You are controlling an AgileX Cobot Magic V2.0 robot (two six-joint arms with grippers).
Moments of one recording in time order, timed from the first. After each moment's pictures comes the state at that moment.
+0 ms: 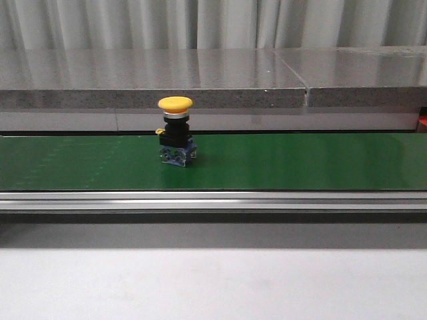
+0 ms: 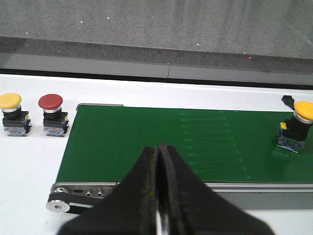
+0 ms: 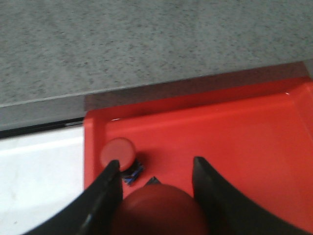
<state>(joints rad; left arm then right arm) -0.07 0.33 -0.47 -0.11 0.53 -0.01 -0.54 1.73 -1.43 0.56 0.51 -0.62</state>
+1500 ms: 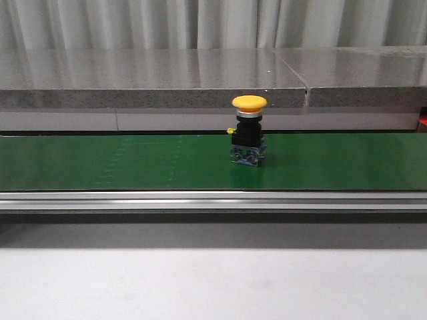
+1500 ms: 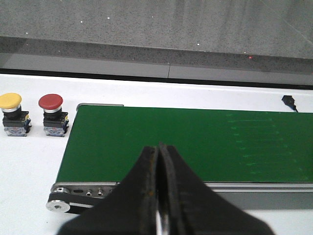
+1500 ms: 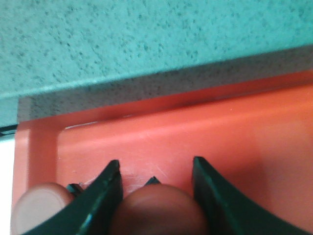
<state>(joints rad) -0.07 0.33 -0.47 -0.11 0.53 -0.01 -0.55 2.16 -1.77 0.56 0.56 -0.62</state>
